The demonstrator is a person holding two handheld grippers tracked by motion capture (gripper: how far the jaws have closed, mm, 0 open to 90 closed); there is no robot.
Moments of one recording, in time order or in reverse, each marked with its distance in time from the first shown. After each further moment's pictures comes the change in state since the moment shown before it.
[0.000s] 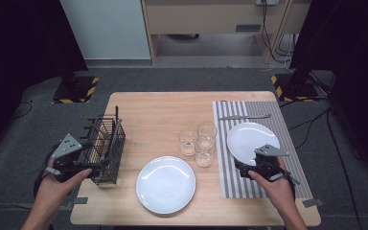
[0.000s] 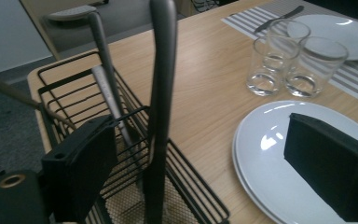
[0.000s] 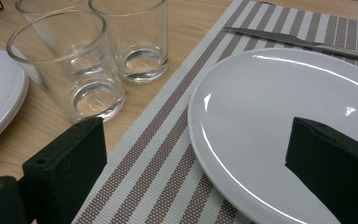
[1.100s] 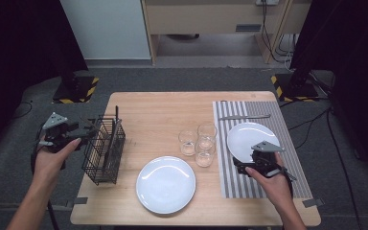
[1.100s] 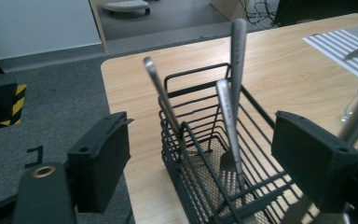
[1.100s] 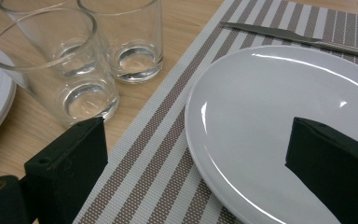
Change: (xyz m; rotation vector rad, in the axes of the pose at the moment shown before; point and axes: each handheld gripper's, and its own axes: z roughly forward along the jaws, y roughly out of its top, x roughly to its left) left arm 0.094 0.003 0.038 -0.009 0.146 -0.147; right arm 0.003 0.010 0.009 0.042 -0.023 0.004
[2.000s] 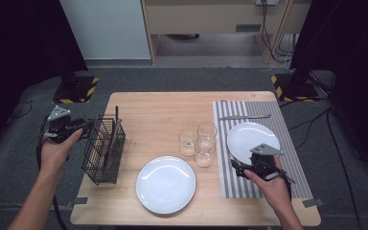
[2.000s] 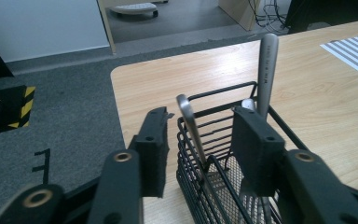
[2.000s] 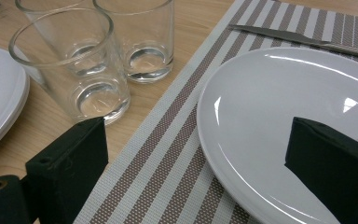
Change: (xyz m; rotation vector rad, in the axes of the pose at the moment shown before) left arm 0.010 0.012 0.019 -0.010 0.027 -0.007; right arm 0.006 -0.005 -0.003 -0.023 0.009 -0.003
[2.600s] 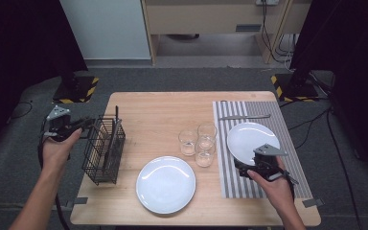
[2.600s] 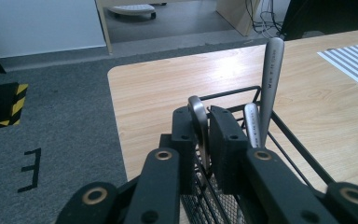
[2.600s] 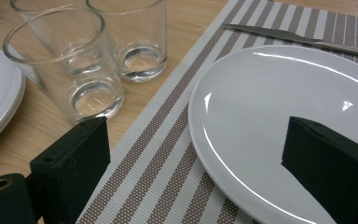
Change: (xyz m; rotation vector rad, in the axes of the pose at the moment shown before) left arm 0.004 -0.002 0.004 -0.015 -0.018 -0.036; right arm -0.007 -0.003 -0.004 -0.001 -0.002 0.007
